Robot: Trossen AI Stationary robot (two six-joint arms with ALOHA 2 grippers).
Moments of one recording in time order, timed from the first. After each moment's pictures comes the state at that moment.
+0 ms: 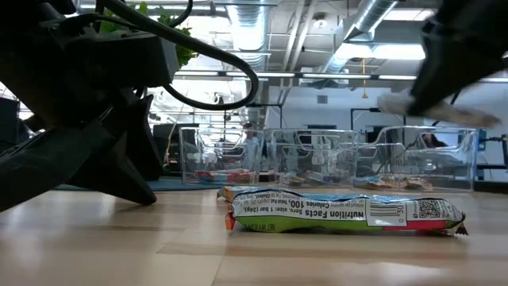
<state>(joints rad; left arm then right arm) -0.66 2.08 1.26 -0.76 -0.79 -0.65 0.69 1.79 1.25 -1.12 0.71 0.95</state>
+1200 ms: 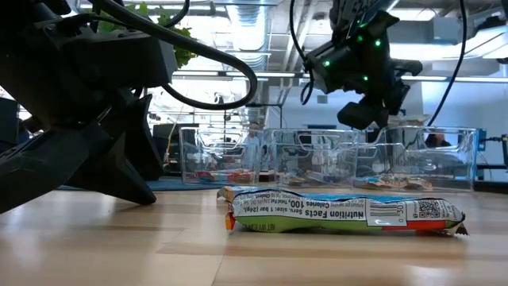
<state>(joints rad) -0.67 2.08 1.26 -0.76 -0.80 -0.65 -0.16 1.79 1.25 -1.52 0.77 1.17</state>
